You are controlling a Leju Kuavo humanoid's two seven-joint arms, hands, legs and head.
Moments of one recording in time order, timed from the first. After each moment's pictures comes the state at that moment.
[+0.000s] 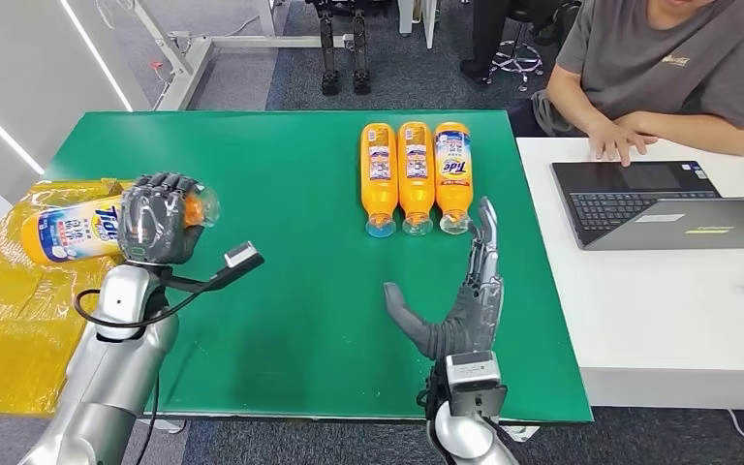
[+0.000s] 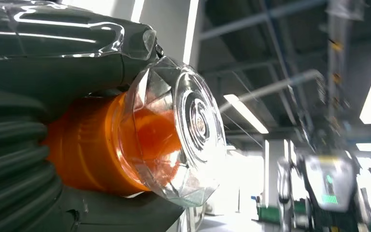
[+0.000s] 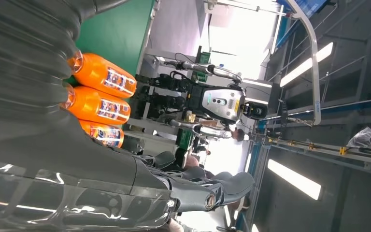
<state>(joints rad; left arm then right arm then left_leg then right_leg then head) -0.51 0.04 -0.19 -1.03 -1.51 0.70 -0.31 -0.16 0.18 0.61 -1.50 0.13 -0.67 -0.70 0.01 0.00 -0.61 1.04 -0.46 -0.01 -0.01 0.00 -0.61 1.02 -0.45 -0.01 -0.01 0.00</state>
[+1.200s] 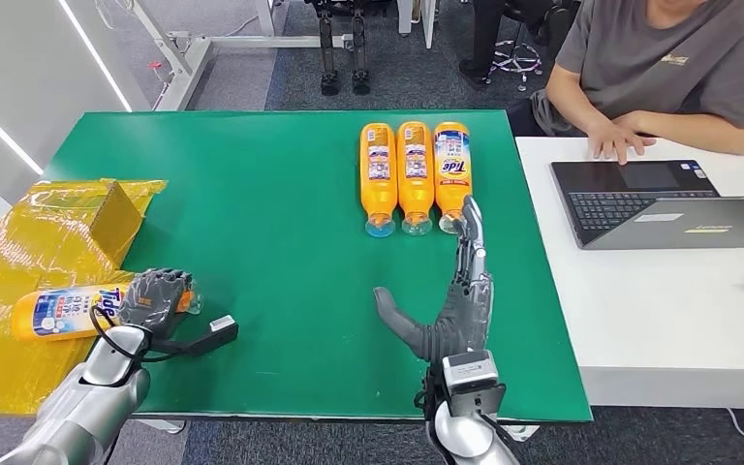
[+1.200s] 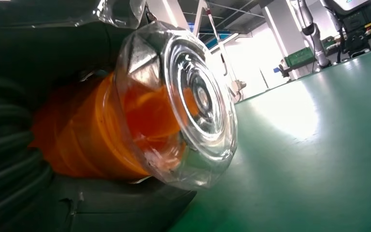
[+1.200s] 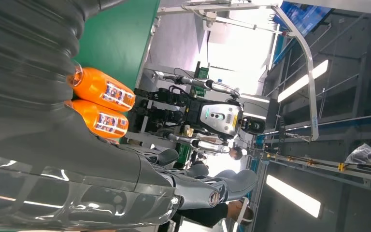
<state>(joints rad) -0.52 0.22 -0.36 -0.51 -1.44 0.69 -0.26 -0.17 0.18 0.61 -1.50 0.12 -0.59 -0.70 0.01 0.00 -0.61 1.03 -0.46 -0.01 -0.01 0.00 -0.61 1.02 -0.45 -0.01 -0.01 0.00</state>
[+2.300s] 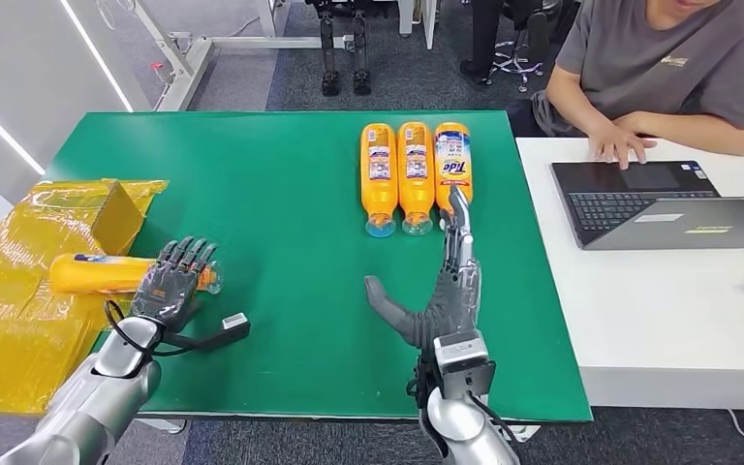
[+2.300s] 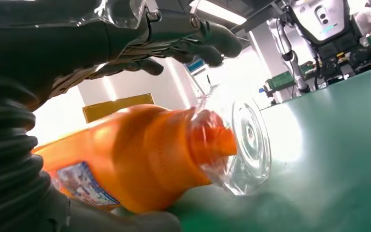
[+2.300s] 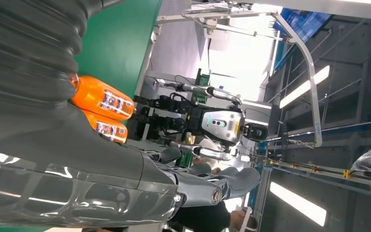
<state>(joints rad) -0.55 0.18 -0.34 -0.50 -1.50 0.71 -0.34 -0.22 0.20 0.61 -1.44 0.09 -0.56 -0.70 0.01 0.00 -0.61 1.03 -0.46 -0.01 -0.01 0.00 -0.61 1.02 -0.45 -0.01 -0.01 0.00</state>
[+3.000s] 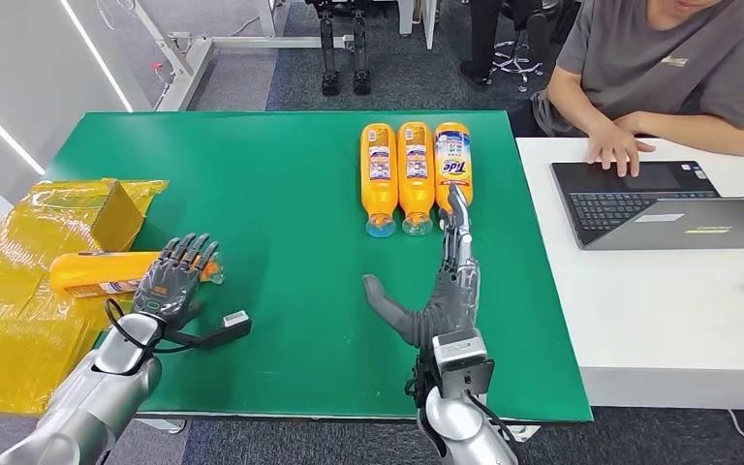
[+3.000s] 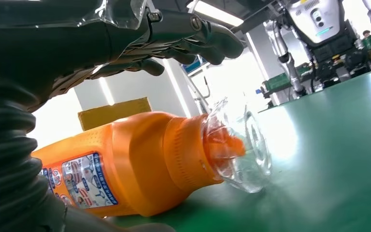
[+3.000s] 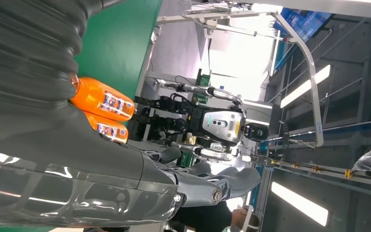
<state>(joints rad) -0.55 0.18 -0.34 -0.53 -1.49 0.71 -0.35 -0.23 0.20 0.61 -1.43 0.09 -0.57 -0.70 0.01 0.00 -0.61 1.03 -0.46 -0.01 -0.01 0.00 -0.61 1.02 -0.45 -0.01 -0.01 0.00</state>
